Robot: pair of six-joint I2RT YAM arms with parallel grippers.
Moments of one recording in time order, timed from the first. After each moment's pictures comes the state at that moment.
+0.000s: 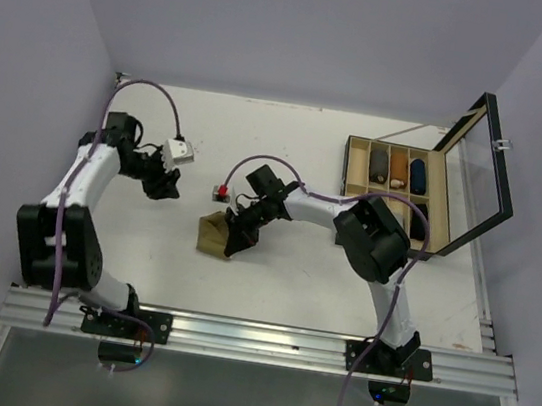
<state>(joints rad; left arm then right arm) 0.12 1.57 1.16 -0.90 0.76 1.10 0.82 2.14 1.43 -0.37 -0.87 -0.34</state>
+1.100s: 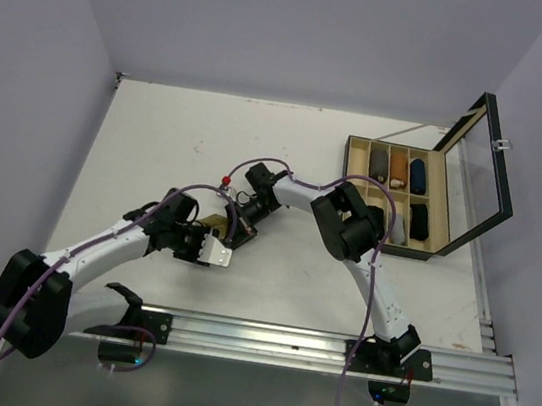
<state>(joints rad) -0.43 1.12 0.52 -0.49 0.45 1.23 0.74 2.52 1.80 -0.70 -1.22 0.03</state>
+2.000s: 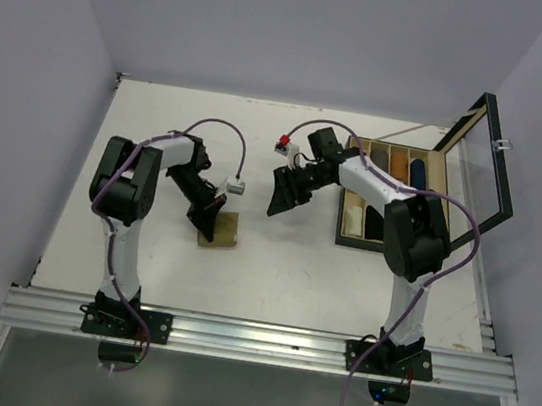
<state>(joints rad) -0.22 2.02 1.27 -1.17 0.75 1.17 0.48 2.06 1.52 -0.66 -0.82 -0.03</state>
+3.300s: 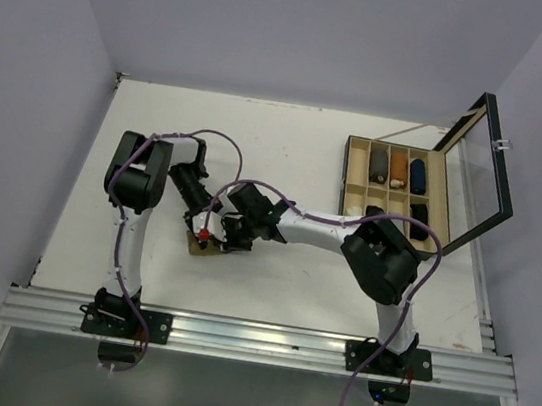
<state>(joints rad) -0.18 2.29 1.47 -1.51 0.77 1.14 0.98 2.01 1.32 -0.27 -0.46 -0.77</state>
